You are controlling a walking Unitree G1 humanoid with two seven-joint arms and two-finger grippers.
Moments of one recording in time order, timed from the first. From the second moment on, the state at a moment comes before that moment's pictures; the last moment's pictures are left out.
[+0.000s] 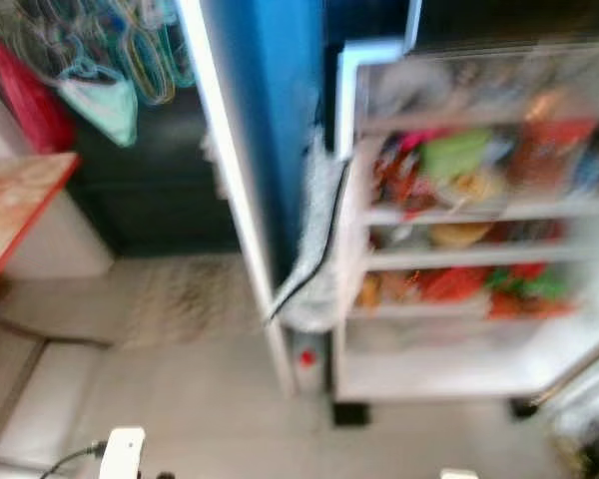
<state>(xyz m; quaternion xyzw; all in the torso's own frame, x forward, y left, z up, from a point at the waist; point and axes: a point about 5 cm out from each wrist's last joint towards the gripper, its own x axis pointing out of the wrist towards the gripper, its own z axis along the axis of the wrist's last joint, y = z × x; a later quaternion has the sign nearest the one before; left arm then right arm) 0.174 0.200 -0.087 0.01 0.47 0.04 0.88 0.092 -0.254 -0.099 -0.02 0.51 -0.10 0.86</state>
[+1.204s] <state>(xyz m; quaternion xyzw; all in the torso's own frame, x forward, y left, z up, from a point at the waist) 0.170 0.194 -0.090 0.00 0.50 0.03 0.87 0.104 -0.259 -0.095 -0.03 0.49 -0.10 0.86</state>
